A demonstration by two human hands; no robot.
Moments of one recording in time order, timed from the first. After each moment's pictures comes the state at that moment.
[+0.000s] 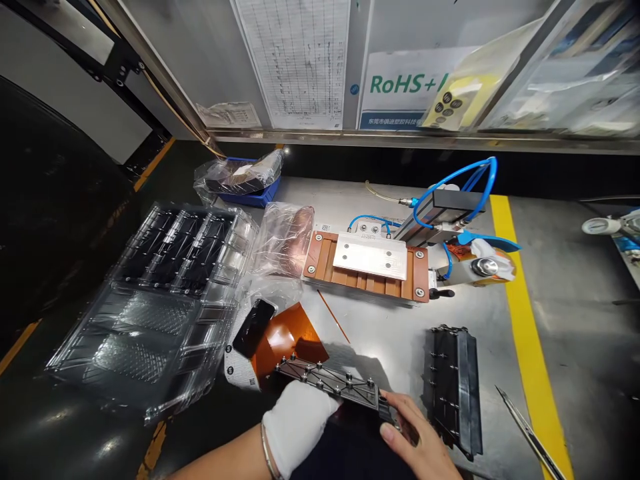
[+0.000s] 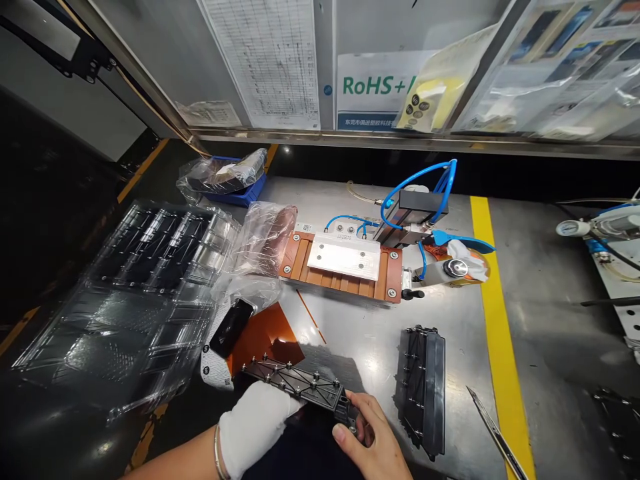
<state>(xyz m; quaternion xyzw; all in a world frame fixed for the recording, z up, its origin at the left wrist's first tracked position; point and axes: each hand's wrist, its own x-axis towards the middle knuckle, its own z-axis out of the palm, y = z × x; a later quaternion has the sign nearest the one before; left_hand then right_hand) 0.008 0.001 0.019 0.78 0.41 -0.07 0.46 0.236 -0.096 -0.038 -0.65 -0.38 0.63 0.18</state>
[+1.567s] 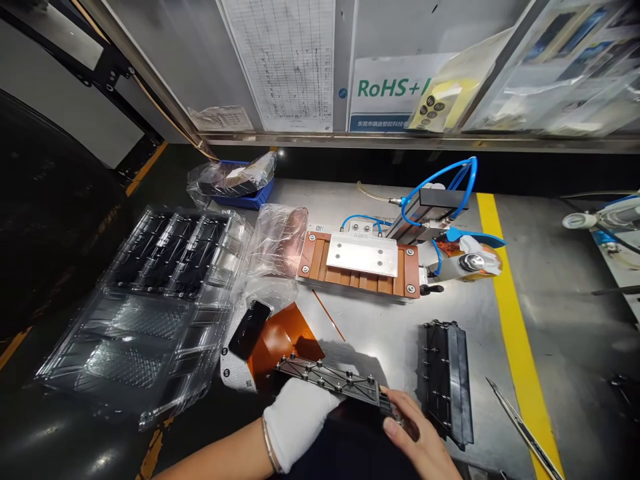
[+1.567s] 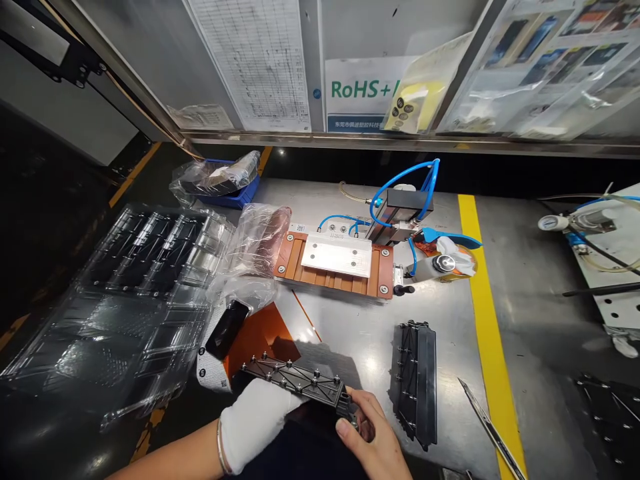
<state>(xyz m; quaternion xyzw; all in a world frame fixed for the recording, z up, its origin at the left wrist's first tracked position) 0.021 0.004 0.019 0.78 0.38 0.01 0.50 0.237 -0.097 -0.031 -0.66 -0.34 0.64 0.21</state>
